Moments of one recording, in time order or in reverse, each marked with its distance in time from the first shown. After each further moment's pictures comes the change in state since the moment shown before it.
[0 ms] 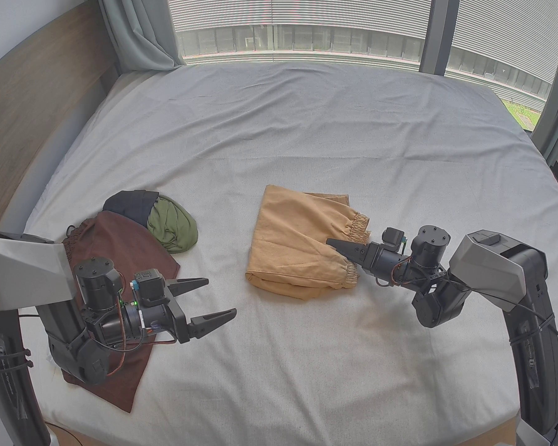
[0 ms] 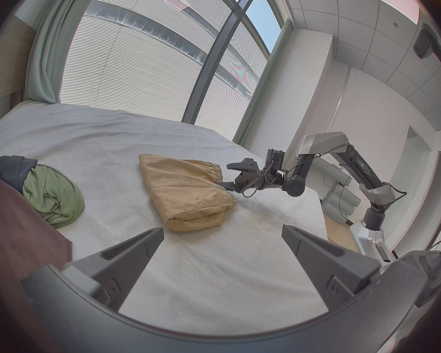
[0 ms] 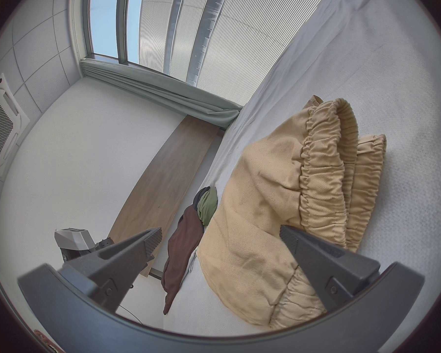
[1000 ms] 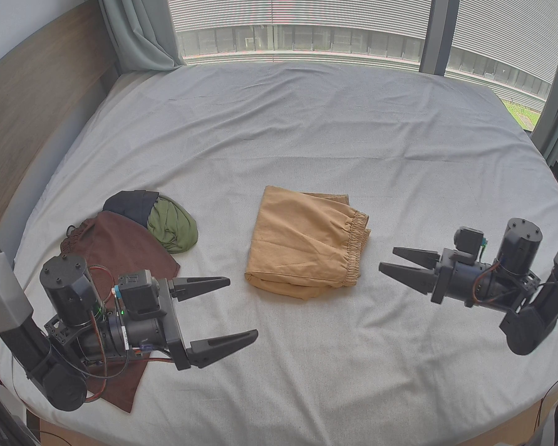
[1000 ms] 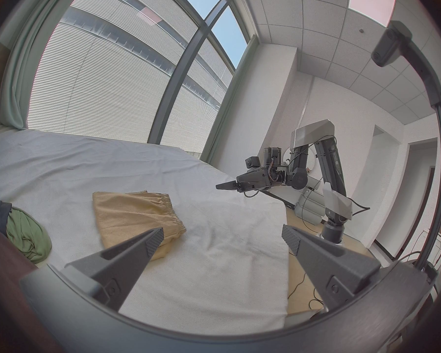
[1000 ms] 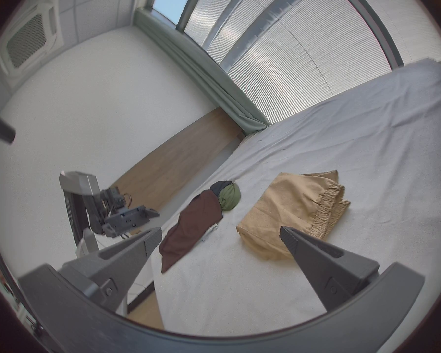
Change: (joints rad) left arm -0.177 -0.308 0.157 0.000 -0.017 -0.046; right arm -0.008 -0.679 0.801 -0.028 -0.007 -0.471
